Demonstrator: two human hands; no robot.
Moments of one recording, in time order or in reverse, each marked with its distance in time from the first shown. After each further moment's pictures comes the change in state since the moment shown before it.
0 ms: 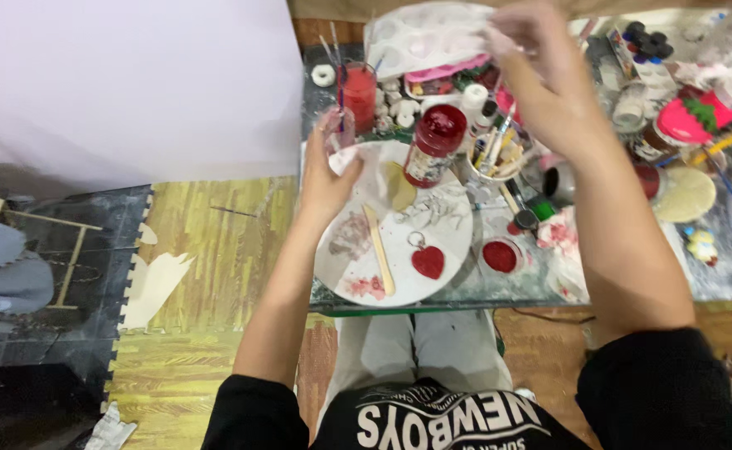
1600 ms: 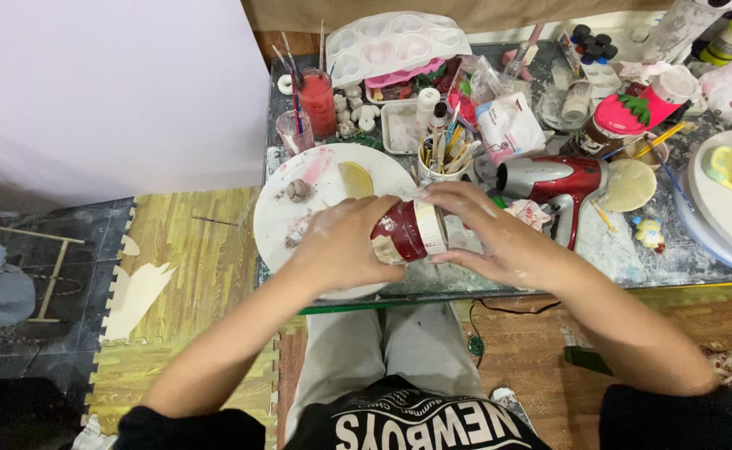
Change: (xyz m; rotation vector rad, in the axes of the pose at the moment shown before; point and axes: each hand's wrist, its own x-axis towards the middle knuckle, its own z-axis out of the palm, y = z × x) left_hand -0.038 0.222 0.010 0.462 -0.694 0.005; right_hand -0.133 -0.069 -0.032 -0.068 -0.448 -0.082
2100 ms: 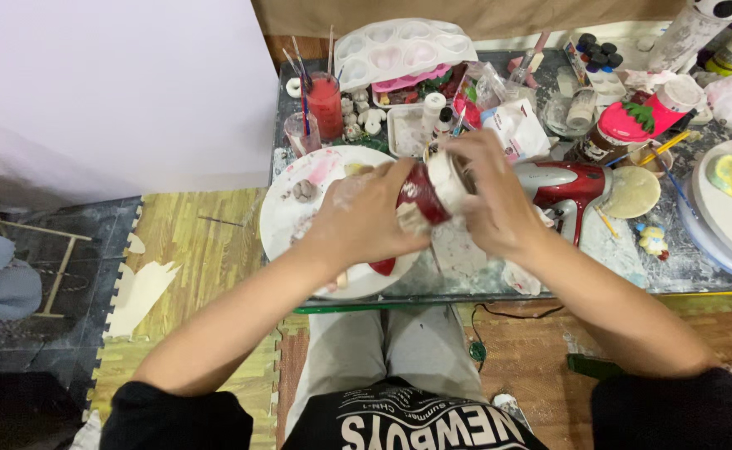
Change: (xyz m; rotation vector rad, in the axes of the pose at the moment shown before) left_hand 0.025 0.017 -0.015 0.016 0.108 0.064; right_hand 0.020 0.037 0.009 -0.099 0.344 -0.041
